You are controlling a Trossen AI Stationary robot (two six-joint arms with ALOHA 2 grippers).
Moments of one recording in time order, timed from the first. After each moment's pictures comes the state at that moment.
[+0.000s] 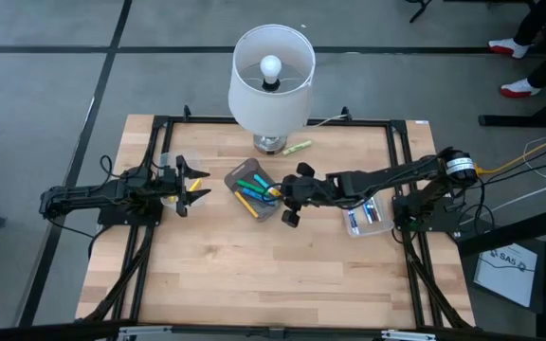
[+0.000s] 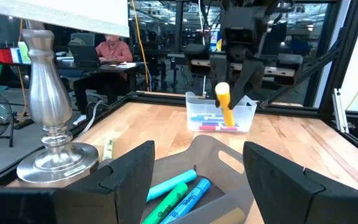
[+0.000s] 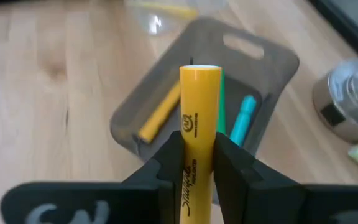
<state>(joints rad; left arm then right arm) 0.13 0.01 0.01 0.03 -0.06 -0.05 0.09 1.59 1.14 -0.23 0.31 0.25</state>
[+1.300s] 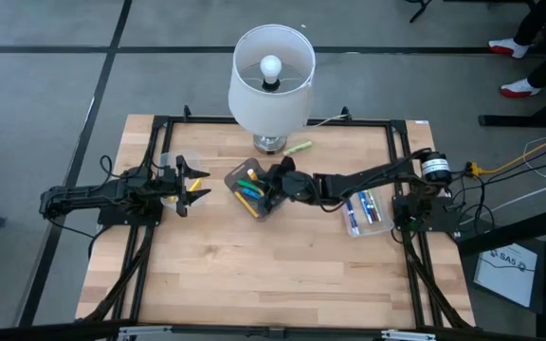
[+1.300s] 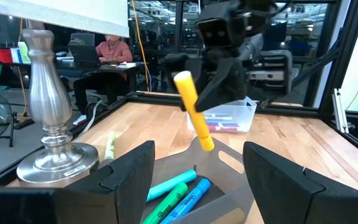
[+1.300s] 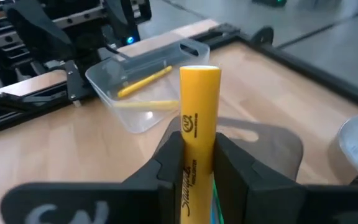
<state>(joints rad) 0.13 0.01 0.01 0.03 -0.06 -0.05 0.03 1.79 1.14 0.33 0.44 0.29</state>
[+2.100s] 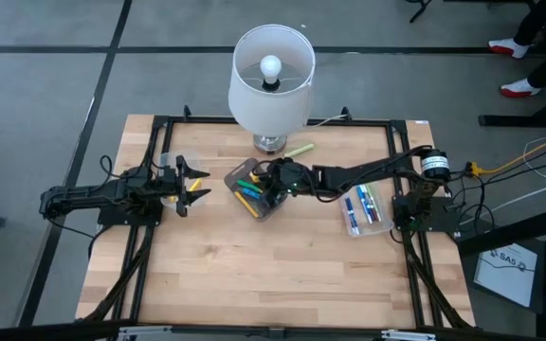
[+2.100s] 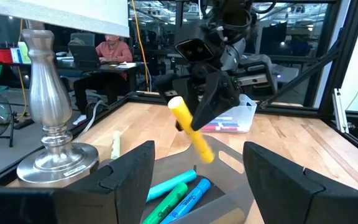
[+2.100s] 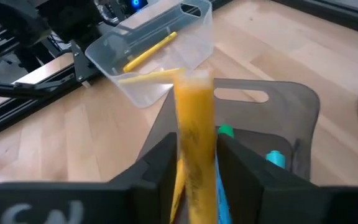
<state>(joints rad) 0.13 0.01 0.01 0.03 -0.06 -0.05 -0.04 1.79 1.14 0.22 0.23 0.46</state>
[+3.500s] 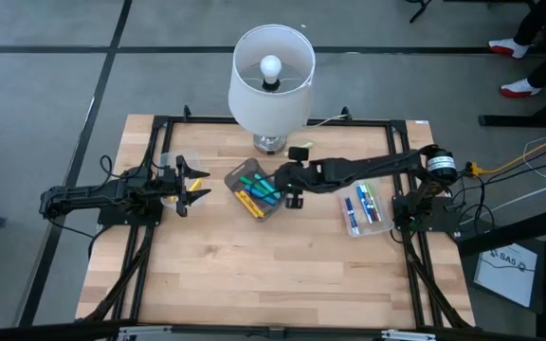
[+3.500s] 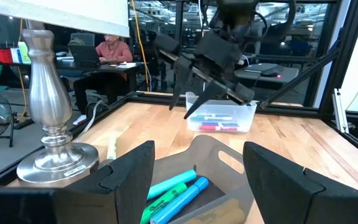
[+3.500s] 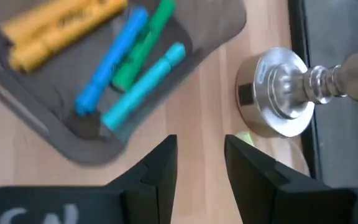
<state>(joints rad) 0.13 0.01 0.01 0.03 -0.06 -0.05 -0.03 1.74 1.34 -0.54 0.45 -0.20</state>
